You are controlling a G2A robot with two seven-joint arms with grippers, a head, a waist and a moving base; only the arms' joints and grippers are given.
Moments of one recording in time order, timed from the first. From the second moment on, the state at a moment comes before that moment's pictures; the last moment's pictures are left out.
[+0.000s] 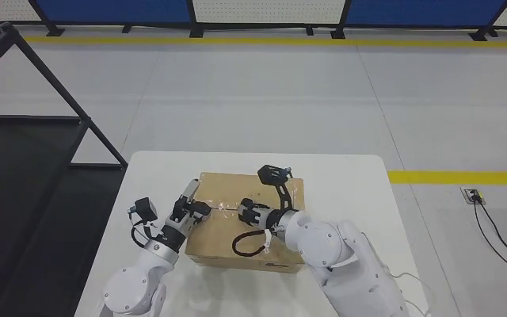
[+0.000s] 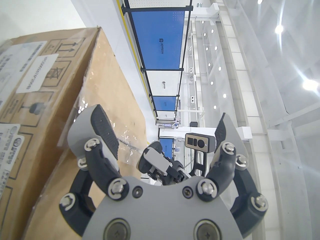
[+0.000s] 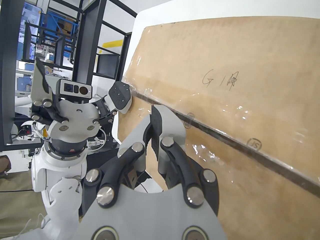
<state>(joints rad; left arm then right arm) 1.29 -1.28 -1.44 -1.88 -0.22 0.15 -0.22 -0.78 -1.42 1.00 -1.67 -0.53 0.42 0.85</state>
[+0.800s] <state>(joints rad) 1.27 -1.28 -1.43 -1.87 -0.22 0.15 -0.22 -0.79 -1.41 1.07 -1.63 -0.52 0.48 0.92</state>
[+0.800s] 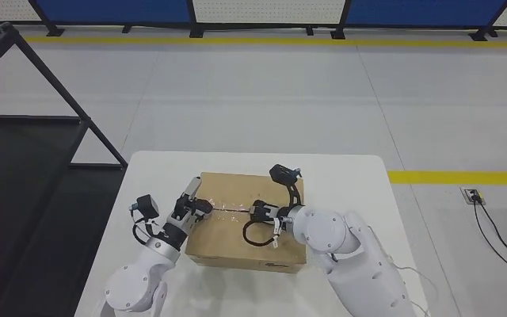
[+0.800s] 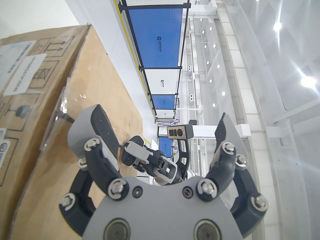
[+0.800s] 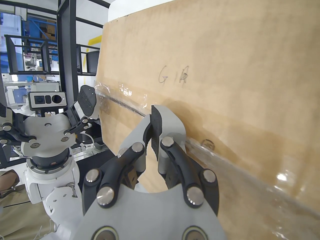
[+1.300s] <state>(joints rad) 1.27 -1.28 -1.43 -1.87 -0.21 0.15 -0.23 -0.92 -1.36 1.27 -1.70 -0.46 0.43 0.97</state>
